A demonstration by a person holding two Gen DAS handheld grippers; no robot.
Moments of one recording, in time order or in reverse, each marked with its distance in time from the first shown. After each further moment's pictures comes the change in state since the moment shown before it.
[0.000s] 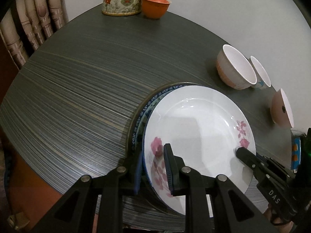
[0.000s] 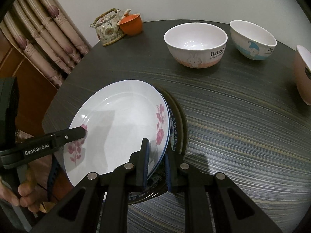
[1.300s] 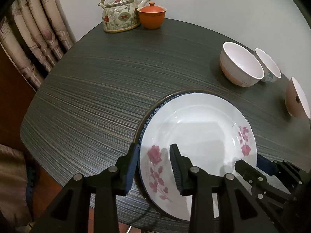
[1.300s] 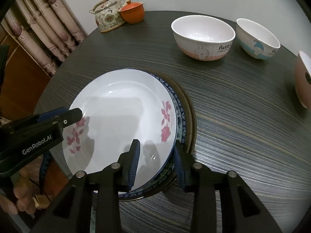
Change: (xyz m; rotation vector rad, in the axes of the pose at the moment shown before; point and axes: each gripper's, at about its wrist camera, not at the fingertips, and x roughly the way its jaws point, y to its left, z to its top) left arm -0.004 -0.029 0.003 0.094 -0.061 0.179; right arm 0.014 0.018 0.001 -0.036 0.069 -0.073
